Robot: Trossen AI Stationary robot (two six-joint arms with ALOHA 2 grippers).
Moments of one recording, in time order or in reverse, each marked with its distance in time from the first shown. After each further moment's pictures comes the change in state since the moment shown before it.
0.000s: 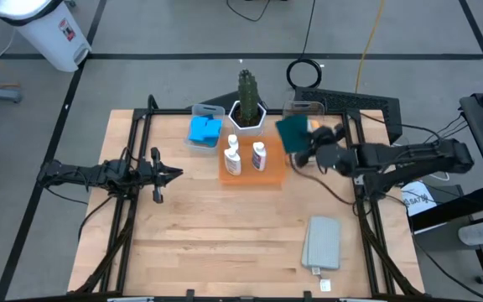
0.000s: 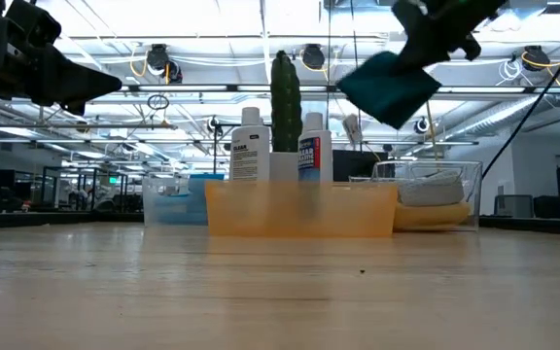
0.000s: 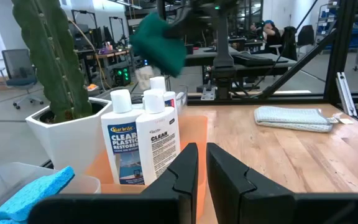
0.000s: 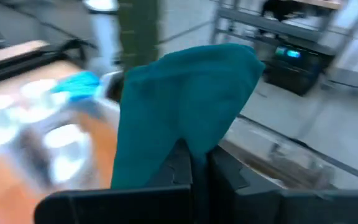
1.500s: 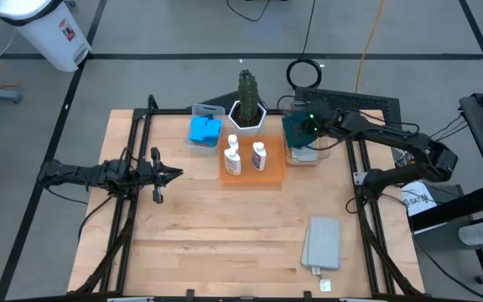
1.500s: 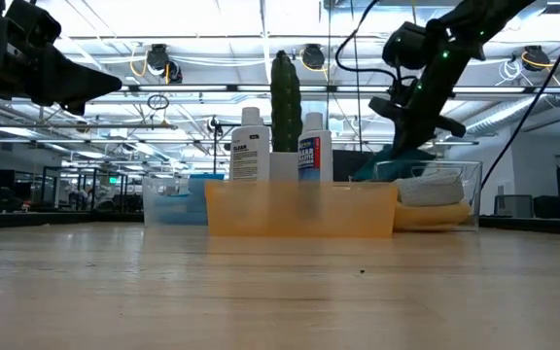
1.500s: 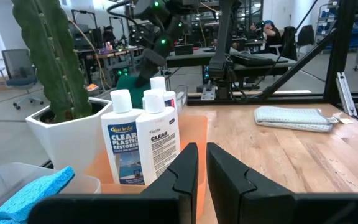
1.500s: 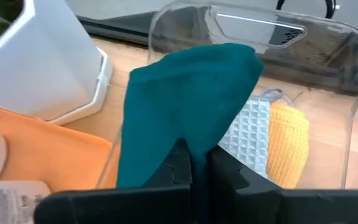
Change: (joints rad) left arm 0.000 0.000 0.000 0.000 0.000 0.000; right arm -0.672 0.258 0.001 -0.006 -0.656 0.104
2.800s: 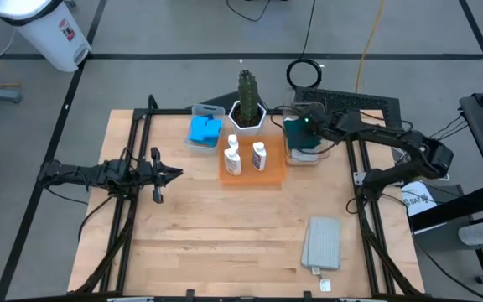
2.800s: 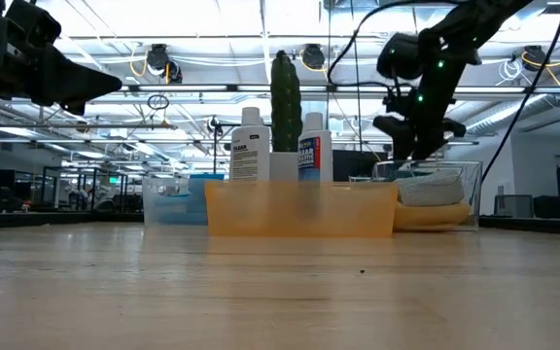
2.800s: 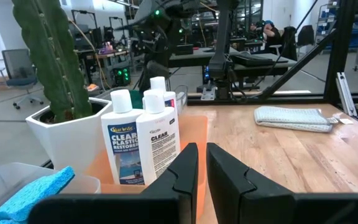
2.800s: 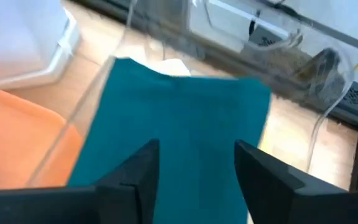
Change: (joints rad) left arm 0.000 0.000 0.000 0.000 0.000 0.000; right arm 0.027 0.055 0.000 -0.049 0.111 -0.160
